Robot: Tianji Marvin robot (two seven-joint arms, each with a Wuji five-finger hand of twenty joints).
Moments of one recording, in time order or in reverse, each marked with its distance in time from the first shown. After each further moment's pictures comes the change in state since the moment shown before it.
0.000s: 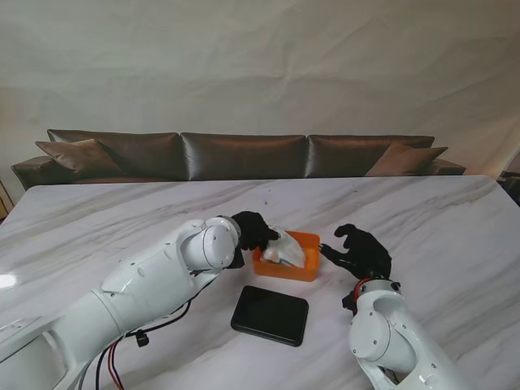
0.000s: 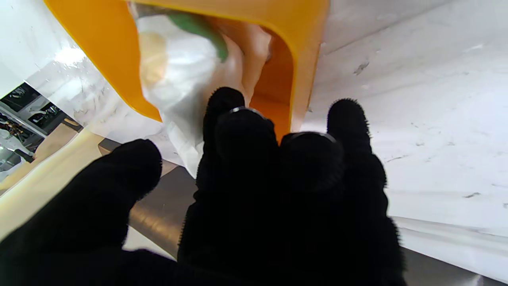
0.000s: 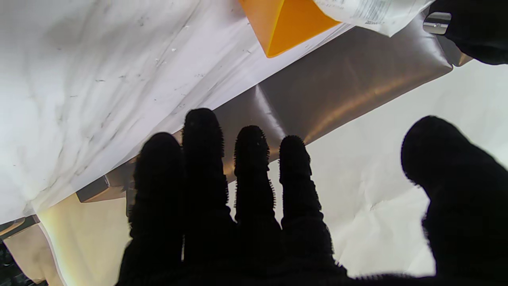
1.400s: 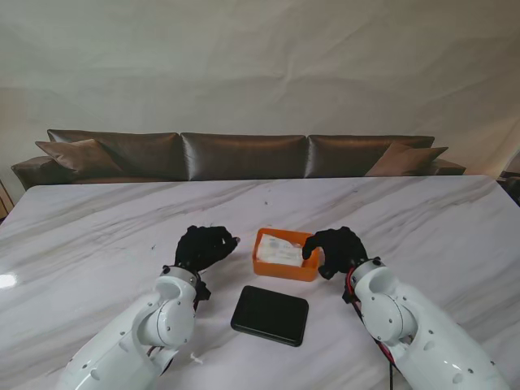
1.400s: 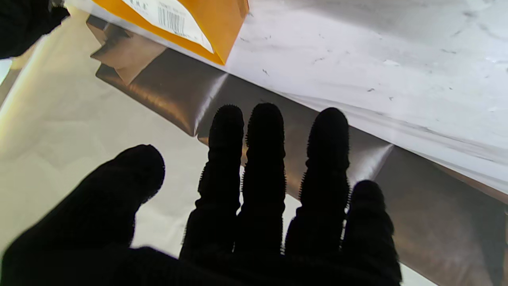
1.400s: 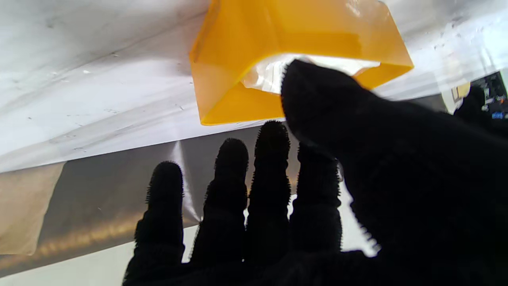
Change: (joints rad) left arm 0.558 0.100 -0.429 -0.332 0.363 -0.170 0.495; right arm 0.191 0.100 -0.084 0.173 -0.187 -0.383 0.307; left_hand 0.023 0.059 -0.052 -0.030 -0.193 0.002 -0.253 -0.179 -0.418 0.104 -0.263 -0.137 -0.445 0.203 -0.501 0.012 -0.708 0.161 -0.001 0.103; right_hand 0.420 -0.618 0.541 -0.173 0.297 -0.218 0.078 -0.026 0.091 -0.193 -0.237 -0.248 -0.119 -0.257 -0.564 -0.382 -0.338 -0.020 -0.662 -0.306
